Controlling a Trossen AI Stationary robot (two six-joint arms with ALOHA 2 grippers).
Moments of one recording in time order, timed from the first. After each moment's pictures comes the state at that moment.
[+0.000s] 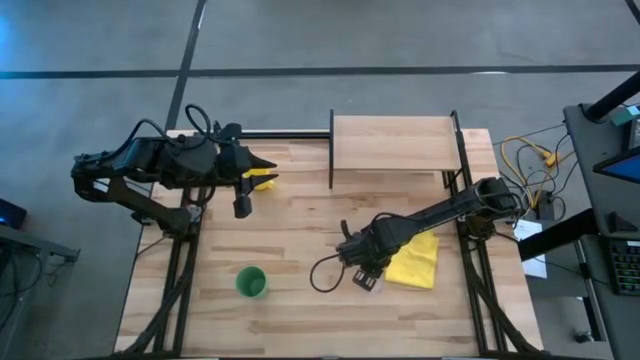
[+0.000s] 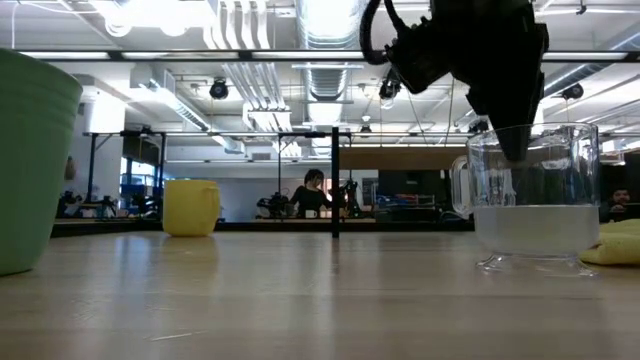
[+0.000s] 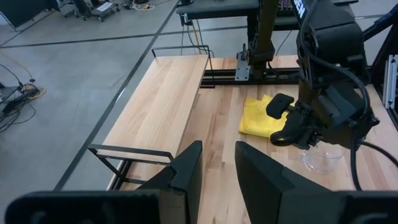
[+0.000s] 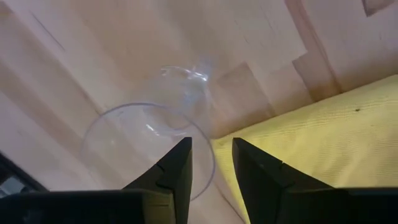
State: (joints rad) left arm -0.15 1.20 1.70 -0.93 -0.40 -0.02; right arm 0.30 1.86 1.45 -1.12 -0.15 0.88
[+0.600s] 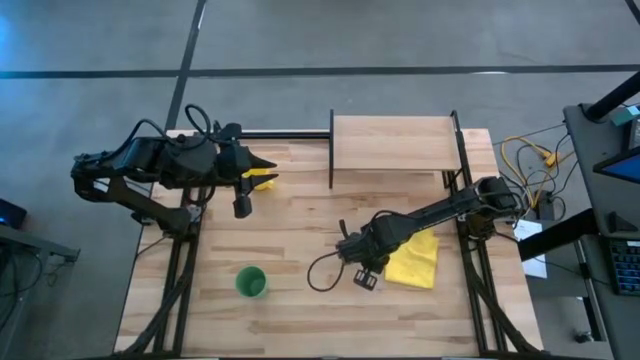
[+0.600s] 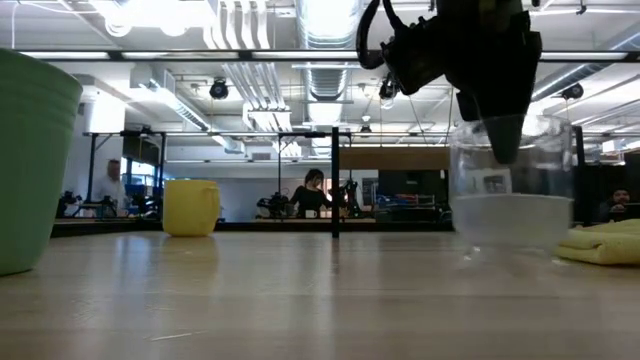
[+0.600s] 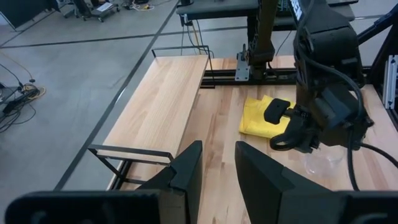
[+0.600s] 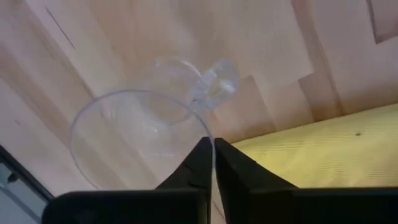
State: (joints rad) left arm -0.15 1.20 1.70 -0.93 -0.40 -0.02; right arm 0.28 1.85 1.44 -1.10 -0.16 0.76
